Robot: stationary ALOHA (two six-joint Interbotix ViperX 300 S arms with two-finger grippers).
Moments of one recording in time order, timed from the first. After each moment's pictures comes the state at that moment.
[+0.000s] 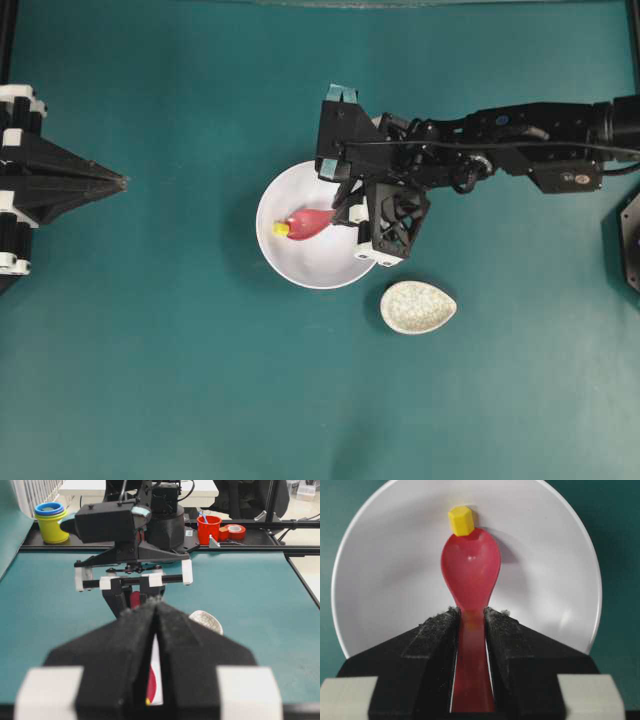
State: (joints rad) left arm 0.01 -0.97 1.18 0.01 -0.22 0.01; right arm -0.13 0.07 0.47 0.36 0.38 -0.25
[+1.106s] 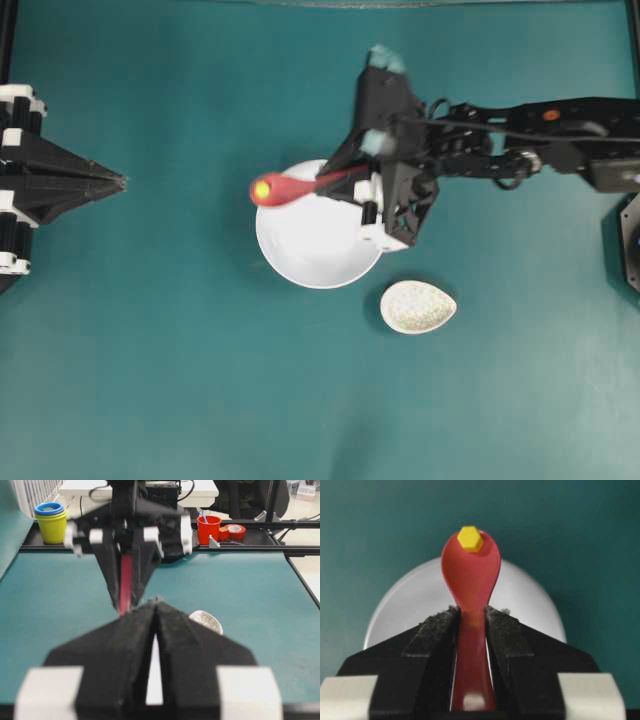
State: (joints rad) left arm 0.01 -0.97 1.18 0.01 -0.22 0.01; right arm -0.12 -0.09 0.55 0.37 0.12 -0.25
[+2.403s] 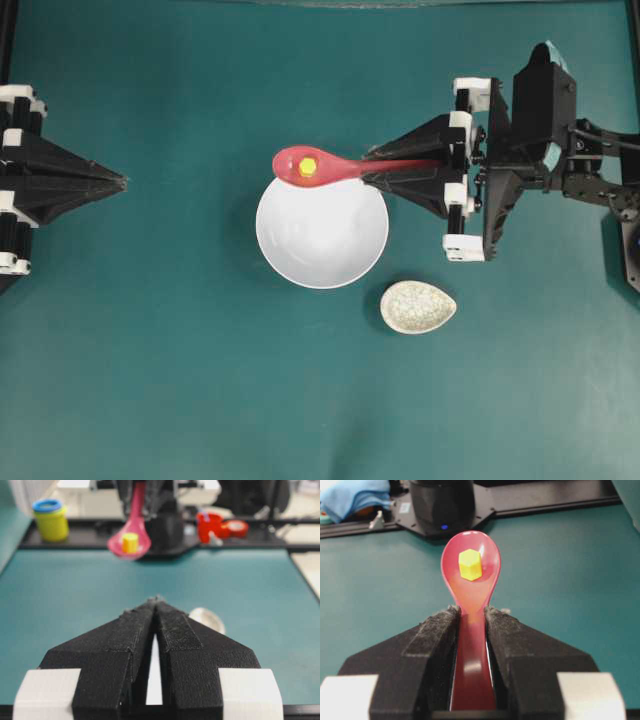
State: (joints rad) left arm 0.01 -0.96 1.18 0.01 -0.21 0.01; right arm -0.03 -0.37 0.80 0.36 -0.27 -0.24
